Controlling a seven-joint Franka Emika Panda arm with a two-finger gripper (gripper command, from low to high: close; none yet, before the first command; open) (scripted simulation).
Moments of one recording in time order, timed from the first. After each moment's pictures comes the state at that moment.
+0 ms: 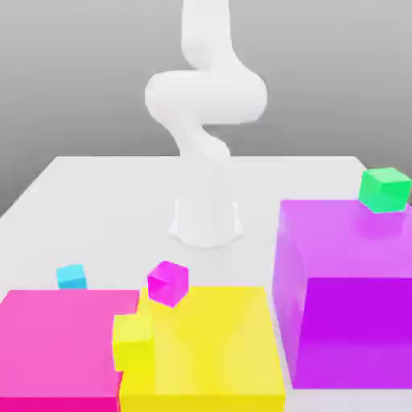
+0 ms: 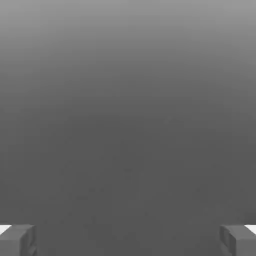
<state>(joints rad) -0.06 -0.75 0.01 -2.33 0.01 2.33 0.90</state>
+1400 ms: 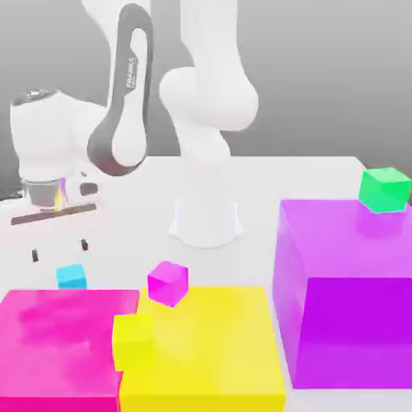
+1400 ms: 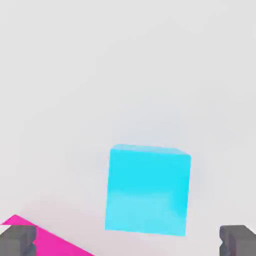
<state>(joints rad) -0.89 0.04 0.02 -2.87 0.00 2.92 2.67</state>
